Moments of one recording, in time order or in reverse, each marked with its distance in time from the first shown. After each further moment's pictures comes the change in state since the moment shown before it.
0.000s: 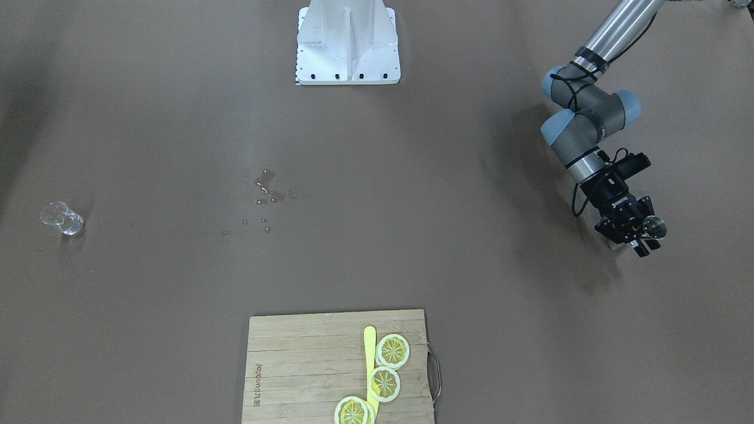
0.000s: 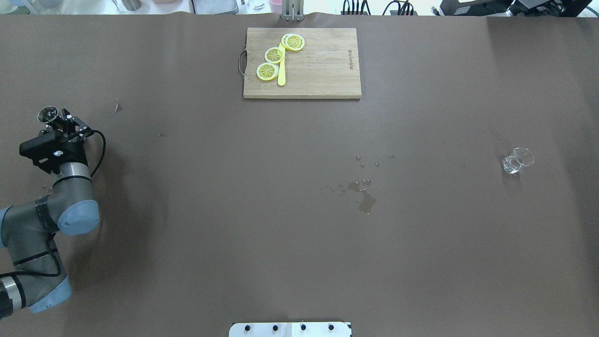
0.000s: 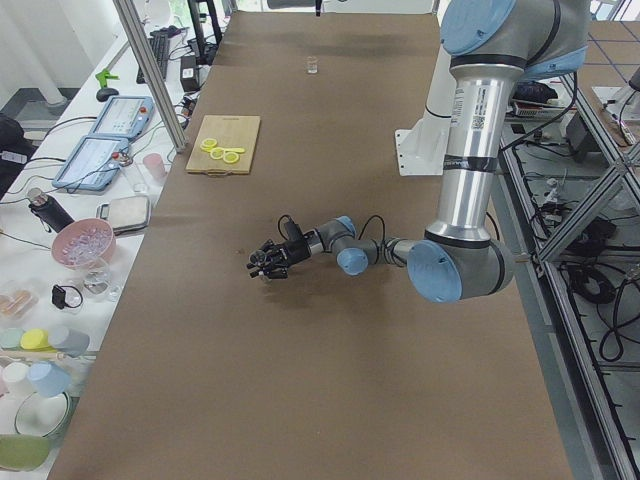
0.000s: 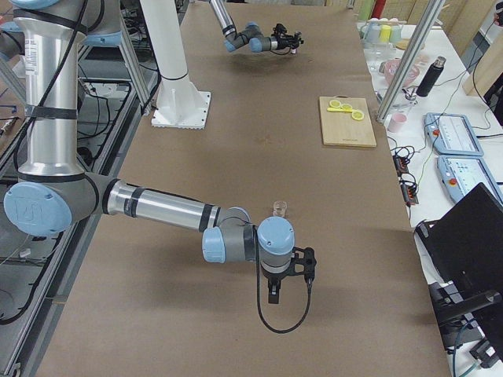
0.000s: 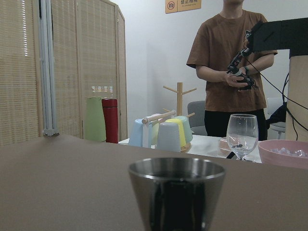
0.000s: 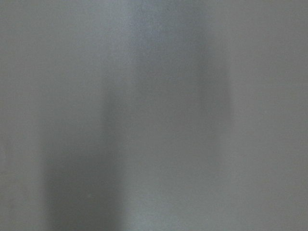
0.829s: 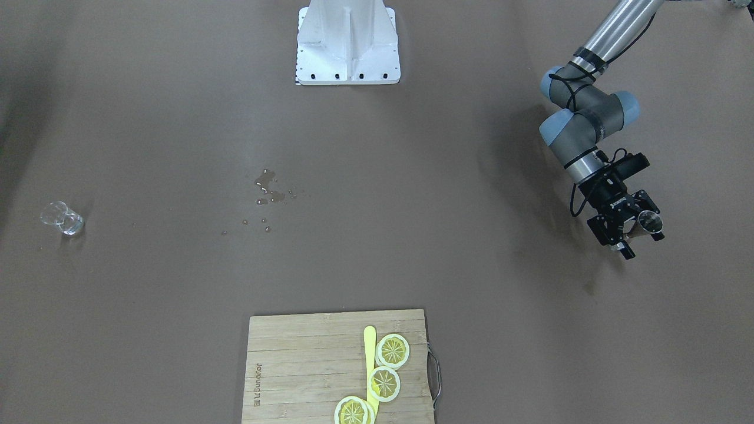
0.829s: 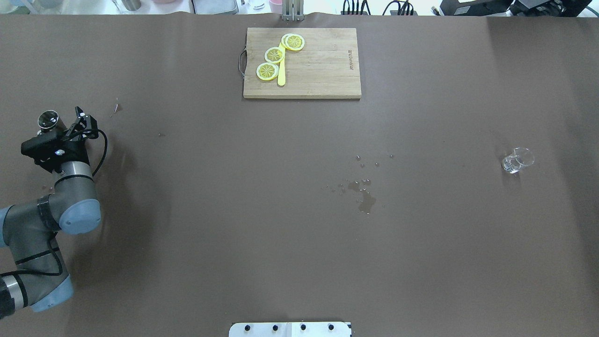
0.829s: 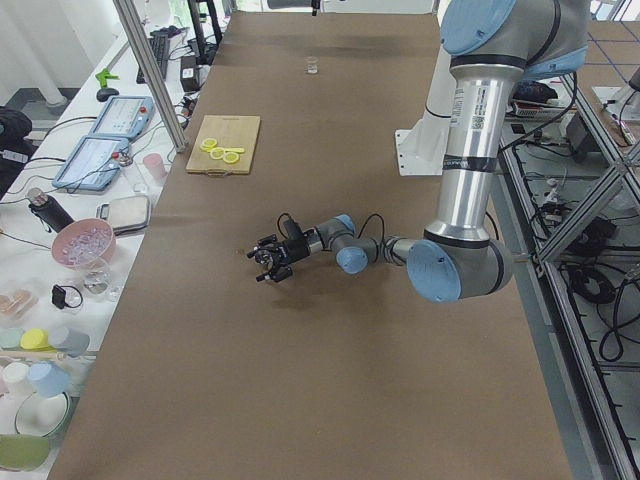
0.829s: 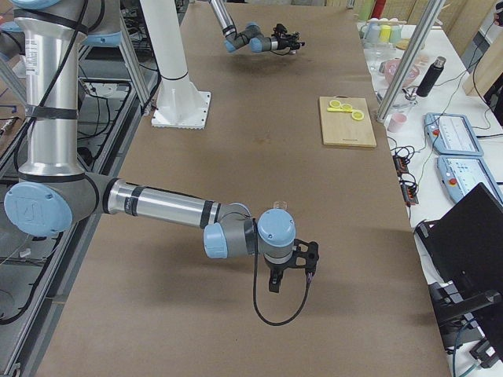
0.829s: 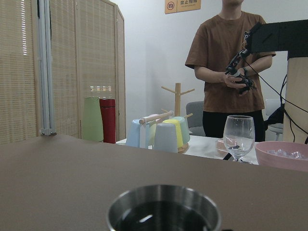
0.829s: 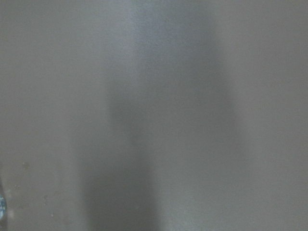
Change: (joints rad) left arm -0.001 -0.006 -0.003 -0.001 0.001 0.001; right arm -0.014 -0.003 0.044 0.043 0.062 0.148
